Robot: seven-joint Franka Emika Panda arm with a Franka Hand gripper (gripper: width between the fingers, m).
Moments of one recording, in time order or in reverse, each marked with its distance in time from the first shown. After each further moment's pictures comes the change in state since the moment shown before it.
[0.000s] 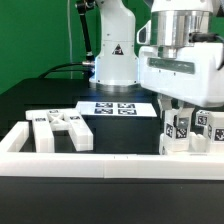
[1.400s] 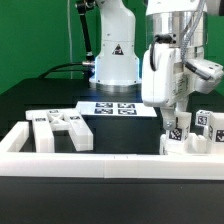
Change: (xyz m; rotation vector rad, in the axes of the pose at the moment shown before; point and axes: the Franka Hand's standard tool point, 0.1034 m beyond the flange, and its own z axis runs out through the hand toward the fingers) arm -0.002 -0.001 0.002 0.018 -0.056 0.746
